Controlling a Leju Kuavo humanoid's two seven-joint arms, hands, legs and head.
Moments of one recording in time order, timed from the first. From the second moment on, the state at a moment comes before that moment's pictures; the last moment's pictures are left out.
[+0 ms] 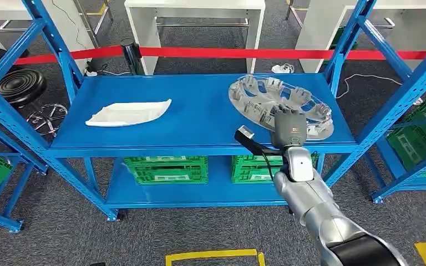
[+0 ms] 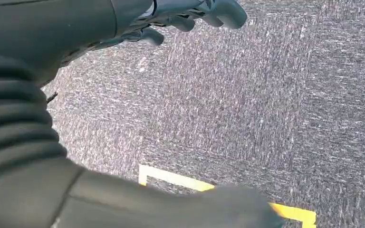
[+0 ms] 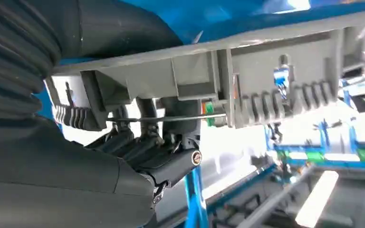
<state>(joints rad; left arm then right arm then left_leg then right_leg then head) -0.12 -0.23 0.99 -0.20 -0.79 0.52 -0.29 -0.68 0.04 0.40 -0.42 1.38 -0.65 -0.08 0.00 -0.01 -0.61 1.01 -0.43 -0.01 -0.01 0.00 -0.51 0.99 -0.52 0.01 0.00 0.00</state>
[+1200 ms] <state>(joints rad) -0.12 -0.22 0.94 -0.20 -0.86 0.55 -0.30 -0.53 0.08 0.34 -0.76 1.44 -0.70 -0.16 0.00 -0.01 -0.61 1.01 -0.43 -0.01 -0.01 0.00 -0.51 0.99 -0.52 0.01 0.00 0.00</state>
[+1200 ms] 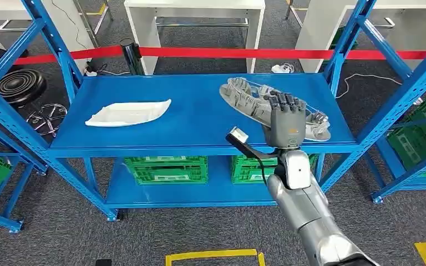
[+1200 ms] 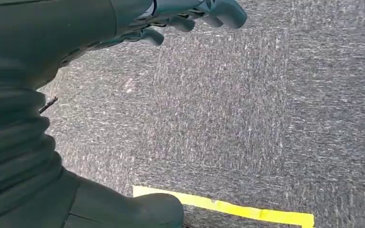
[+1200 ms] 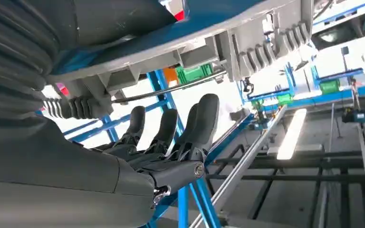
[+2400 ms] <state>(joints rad) -0.11 -0.22 0.93 -0.20 -0.86 0.53 -0.29 -0.49 0.06 0.31 -0.79 1.46 -0.70 -0.16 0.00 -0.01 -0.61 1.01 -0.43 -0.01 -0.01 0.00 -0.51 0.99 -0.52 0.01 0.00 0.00</state>
